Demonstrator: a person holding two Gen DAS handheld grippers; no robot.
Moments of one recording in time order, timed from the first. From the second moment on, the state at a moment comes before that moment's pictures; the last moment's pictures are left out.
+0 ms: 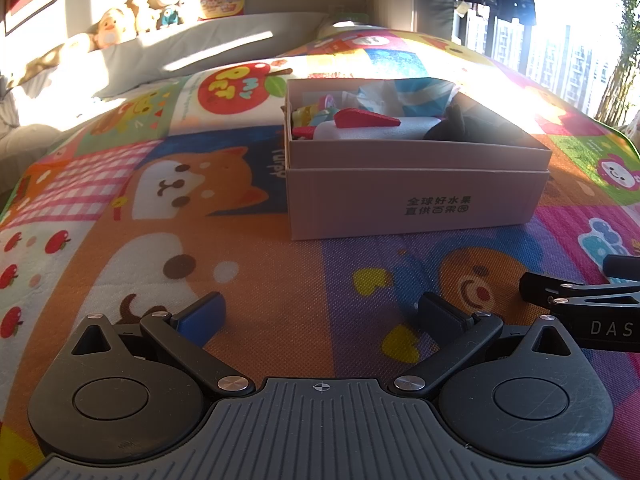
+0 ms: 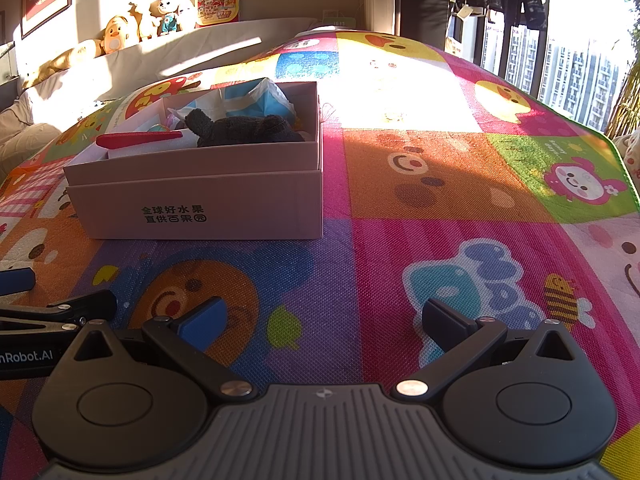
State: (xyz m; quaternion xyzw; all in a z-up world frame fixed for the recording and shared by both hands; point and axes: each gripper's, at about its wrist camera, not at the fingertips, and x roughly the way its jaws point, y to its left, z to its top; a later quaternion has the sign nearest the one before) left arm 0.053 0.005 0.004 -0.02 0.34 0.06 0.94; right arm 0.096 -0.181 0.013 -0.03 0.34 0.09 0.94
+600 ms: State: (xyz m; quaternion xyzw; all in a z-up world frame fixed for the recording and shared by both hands) left arm 0.057 0.004 0.008 -0.03 0.37 0.07 0.93; right arm 0.096 -0.181 0.013 -0.03 0.34 0.09 0.94
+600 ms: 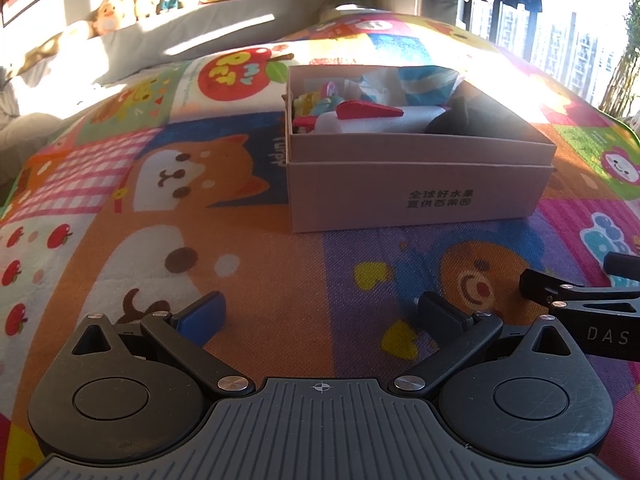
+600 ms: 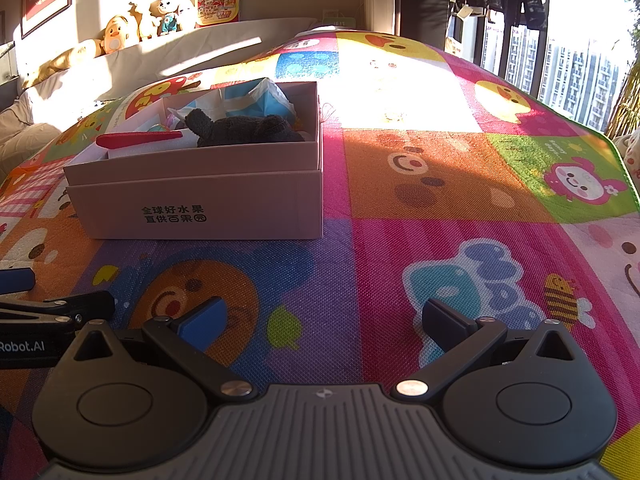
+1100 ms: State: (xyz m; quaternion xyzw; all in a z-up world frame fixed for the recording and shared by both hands) left arm 0.055 0.006 0.009 -0.03 0.36 0.07 0.93; right arm 0.096 -0.181 0.013 -0.03 0.34 0.09 0.94
